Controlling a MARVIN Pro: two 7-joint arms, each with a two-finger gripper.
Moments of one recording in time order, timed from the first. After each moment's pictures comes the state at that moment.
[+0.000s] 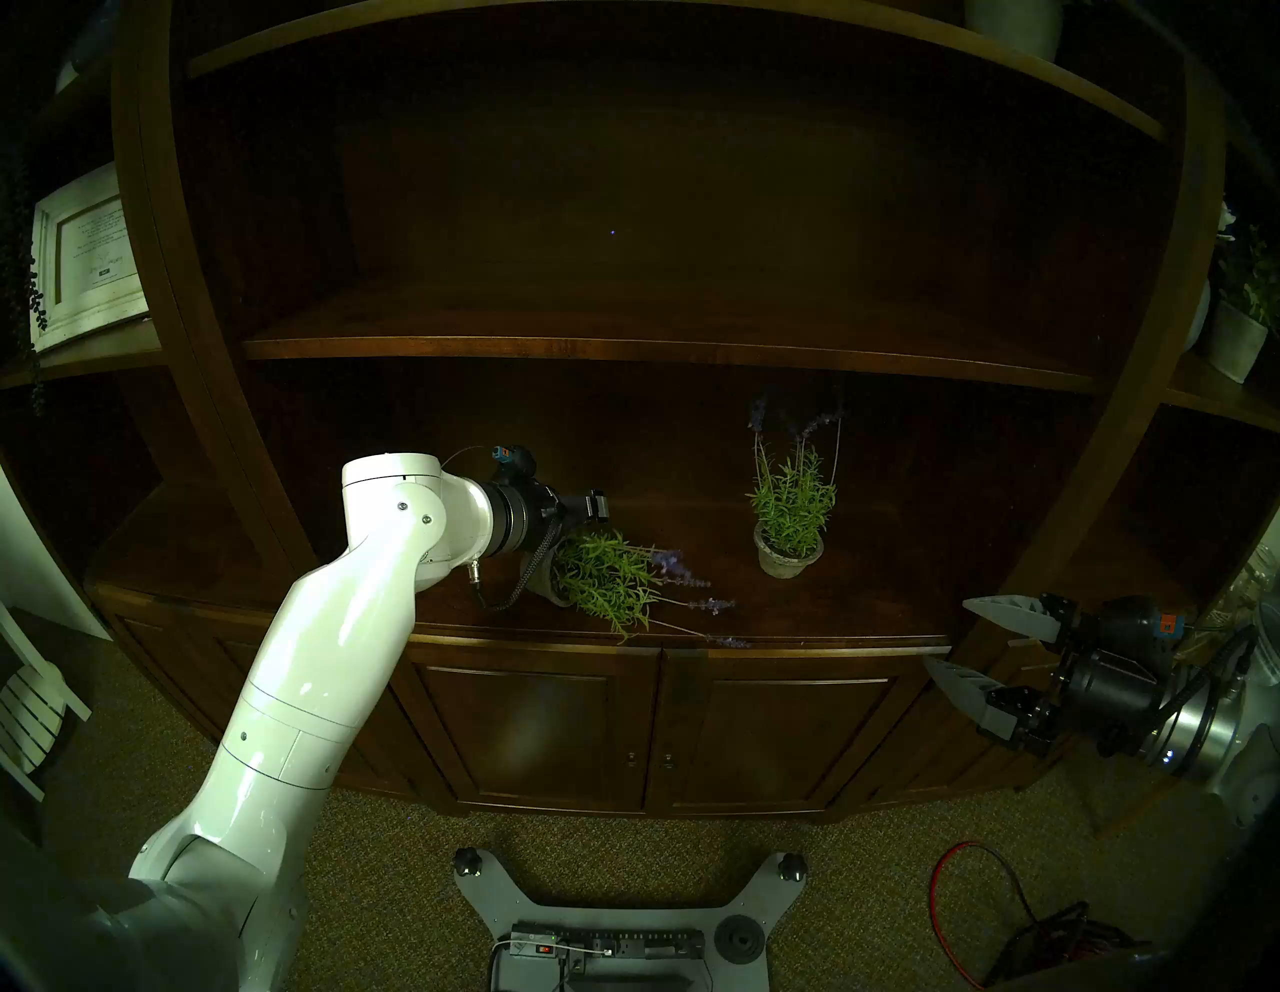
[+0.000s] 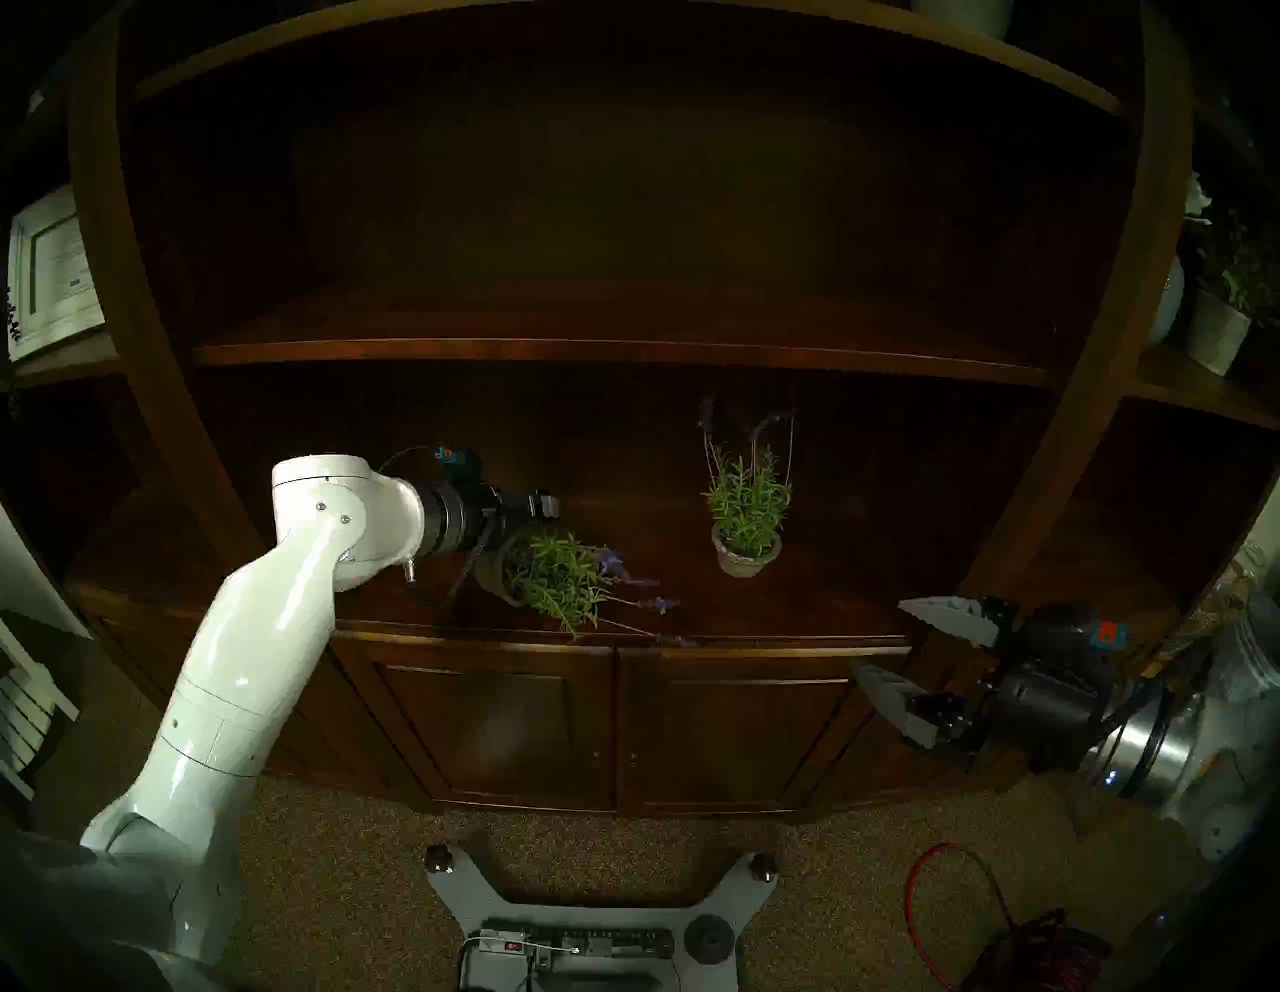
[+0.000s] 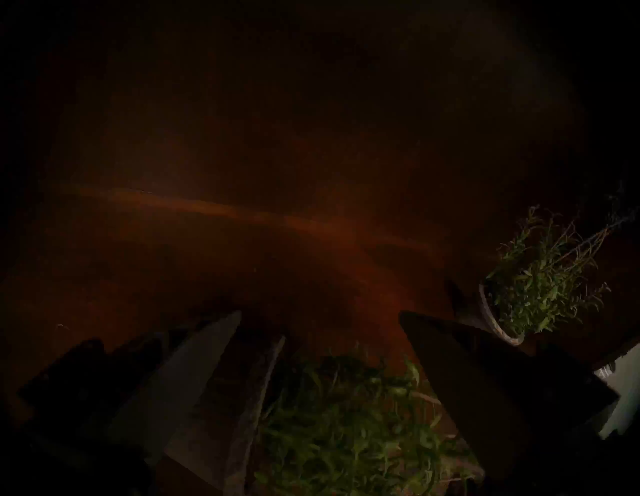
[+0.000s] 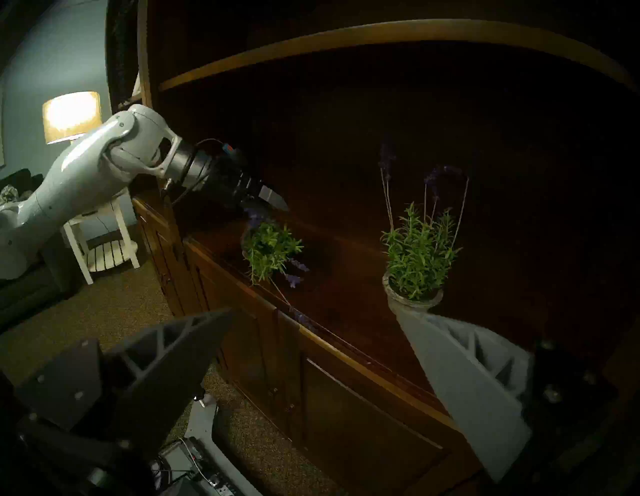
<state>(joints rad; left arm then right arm) 1.30 -1.21 -1.34 -1.83 -1.19 0.95 0.50 1.74 -0.75 -2.88 -2.37 1.32 -0.94 0.27</state>
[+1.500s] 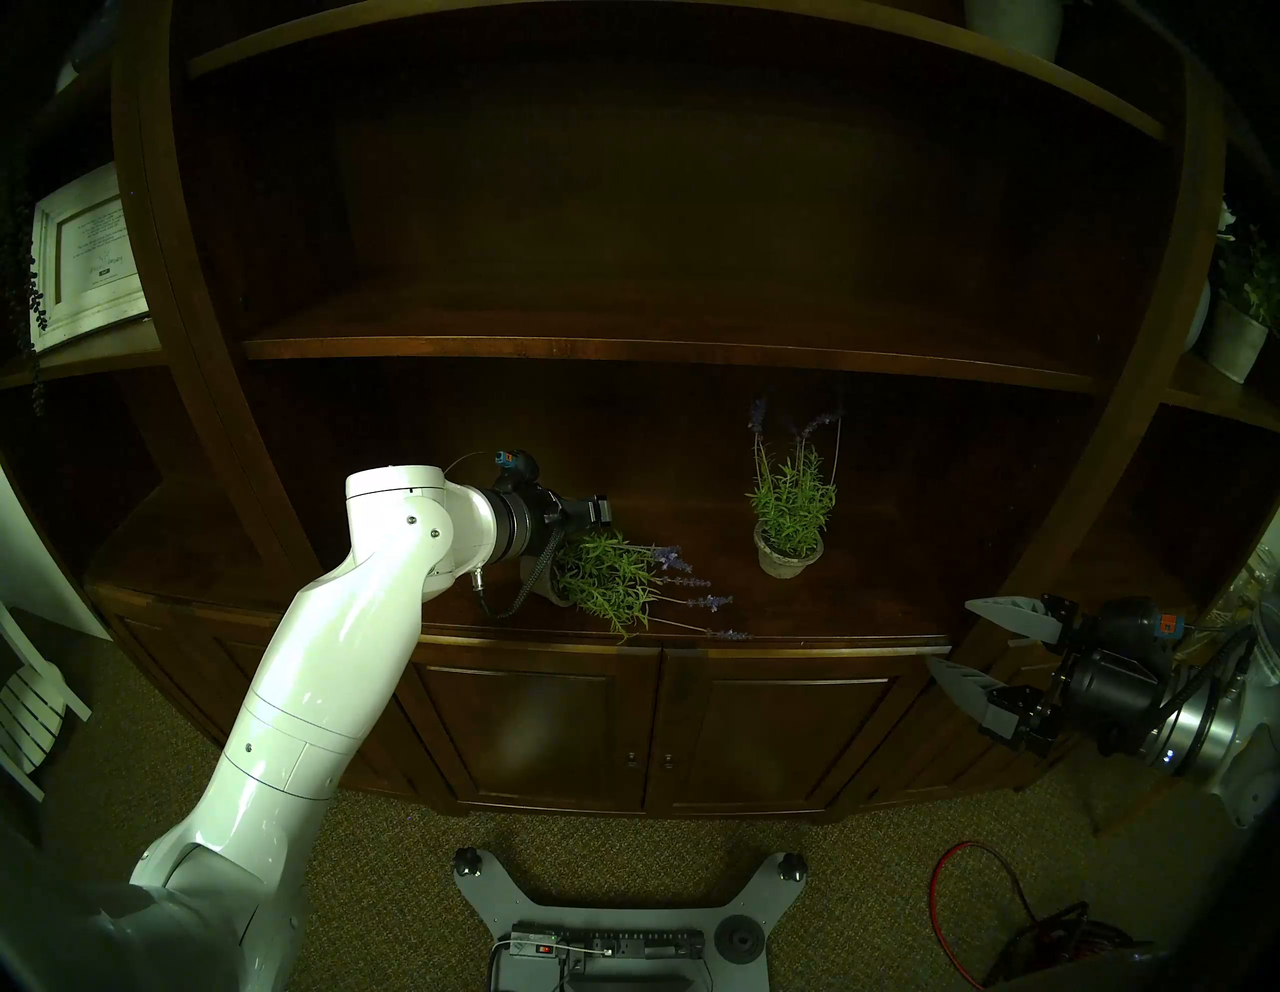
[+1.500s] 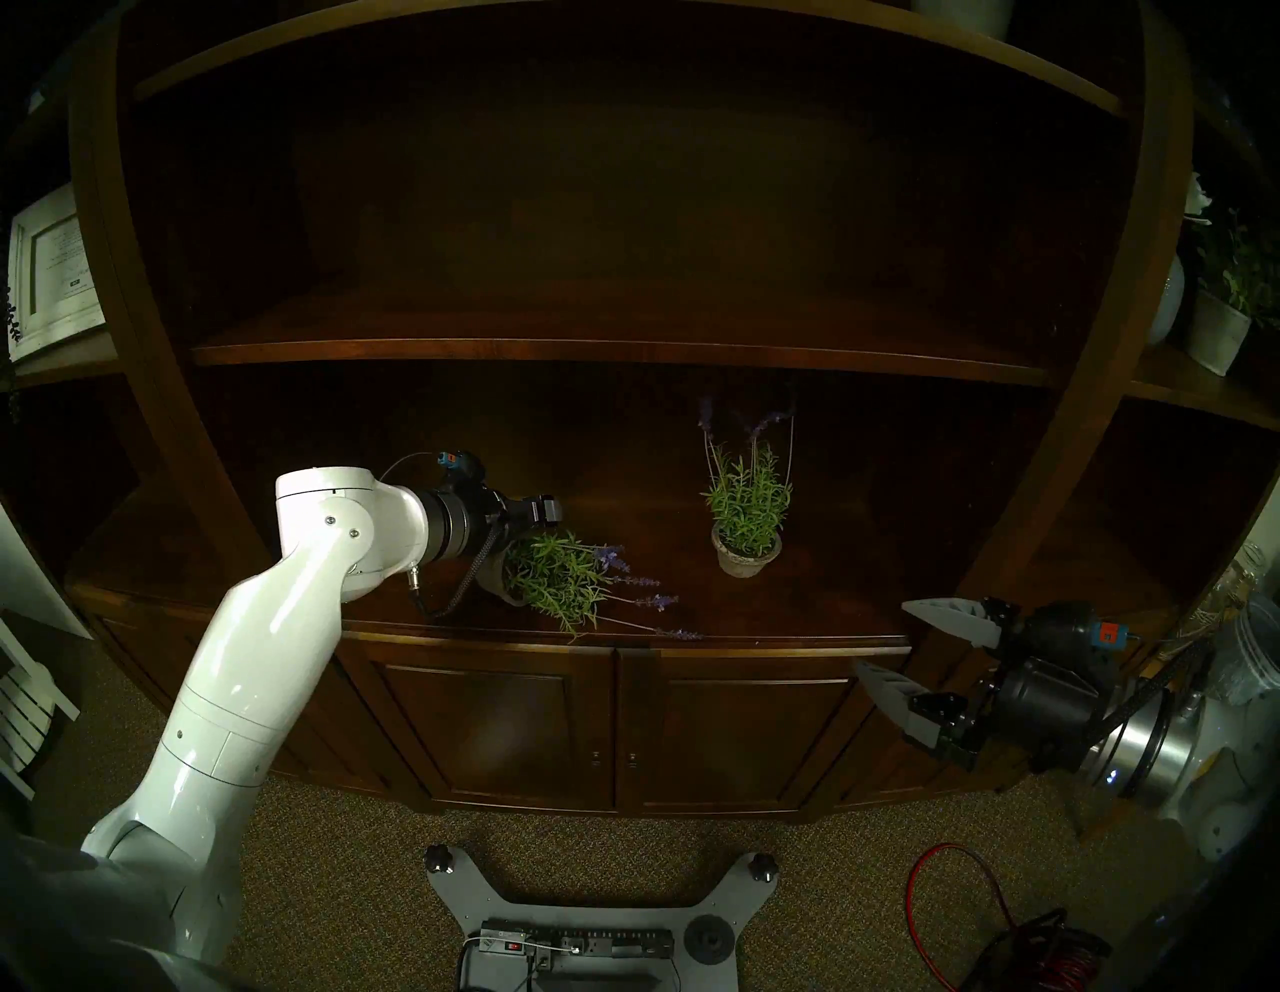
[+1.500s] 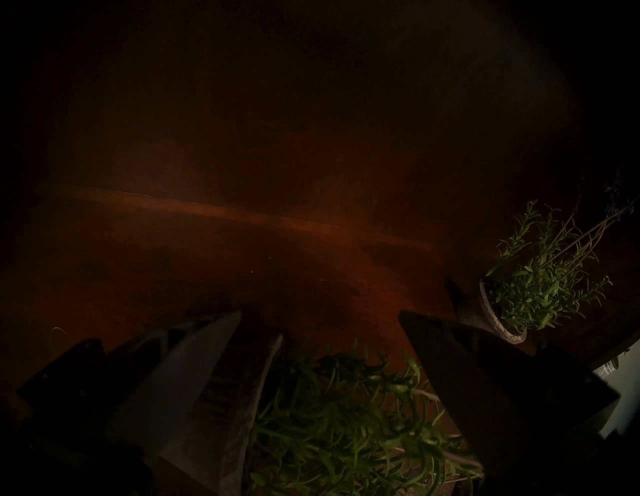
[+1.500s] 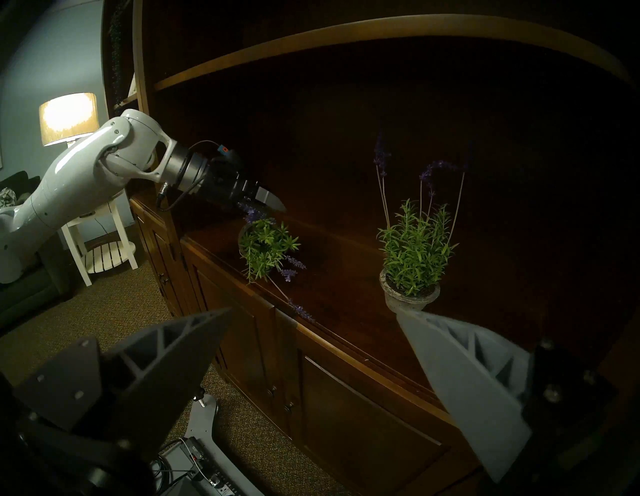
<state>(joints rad) 1.32 -1.21 -1.33 -1.84 -1.13 0.93 0.45 1.74 -0.75 -2.88 -2.36 1.34 -0.94 0.28</state>
